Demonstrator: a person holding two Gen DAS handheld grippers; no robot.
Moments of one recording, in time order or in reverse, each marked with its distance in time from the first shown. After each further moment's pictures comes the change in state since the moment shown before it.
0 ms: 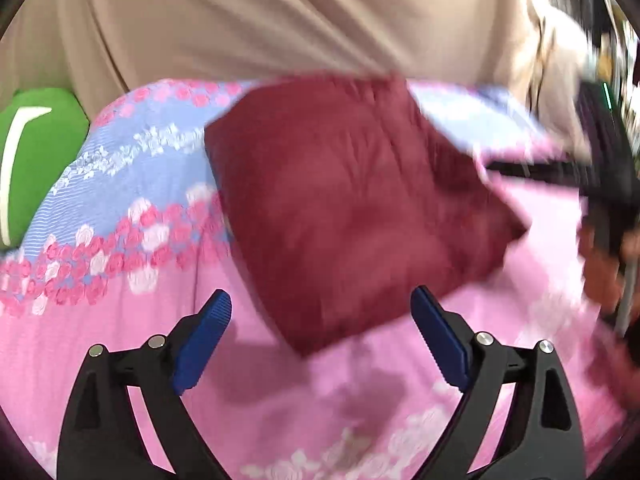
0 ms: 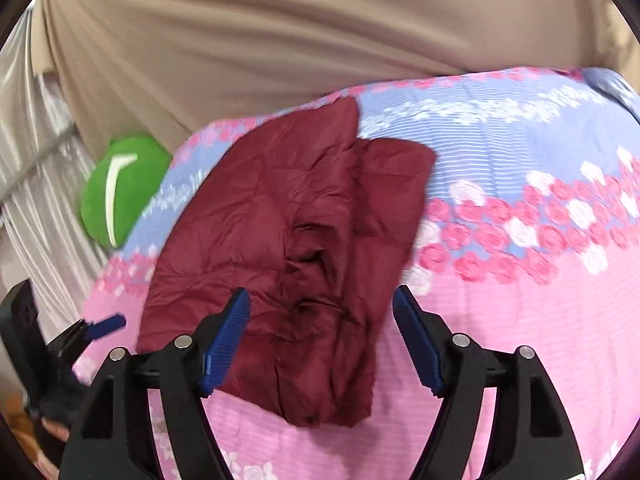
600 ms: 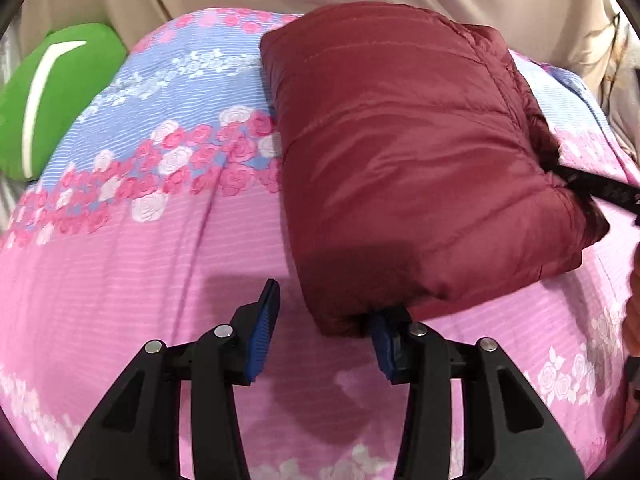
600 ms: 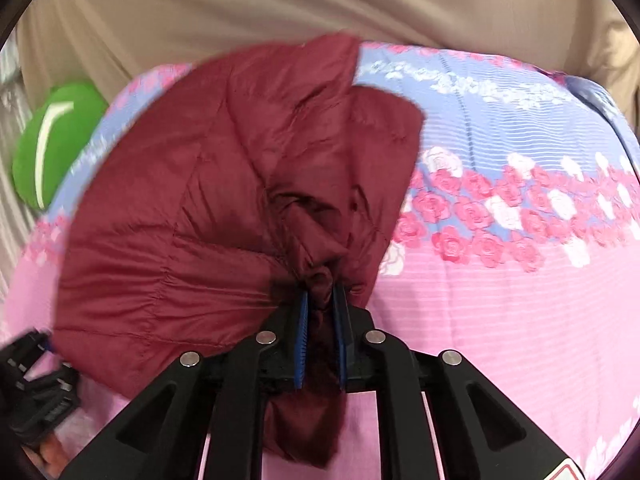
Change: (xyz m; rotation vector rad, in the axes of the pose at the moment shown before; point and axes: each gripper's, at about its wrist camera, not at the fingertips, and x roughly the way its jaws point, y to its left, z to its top) left arm 0.036 0.015 -0.023 -0.171 0.161 0.168; right arm 0.034 0.006 -0.008 -0.019 0.076 -0.236
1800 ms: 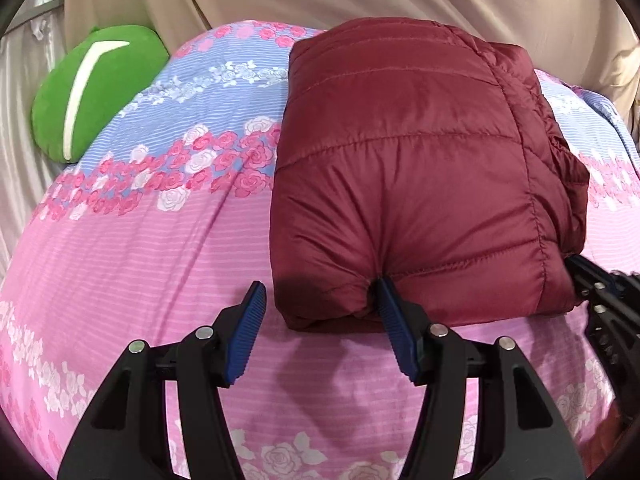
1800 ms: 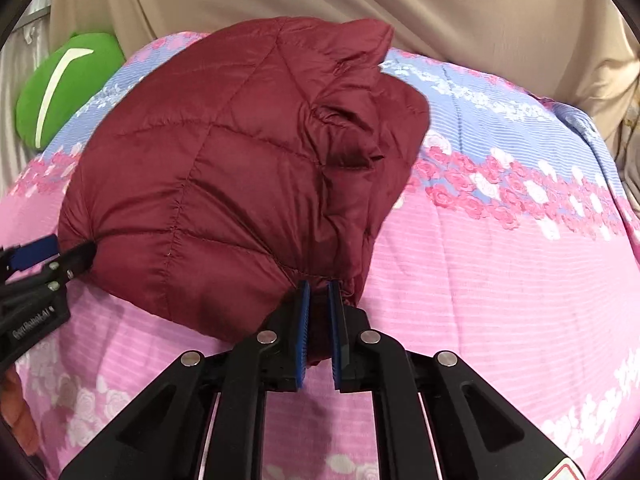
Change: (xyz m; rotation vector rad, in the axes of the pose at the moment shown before) left arm -0.014 -0.030 -0.004 -0.107 -0.055 0.142; right arm -0.023 0.029 -0.064 -0.150 -0.016 -0.125
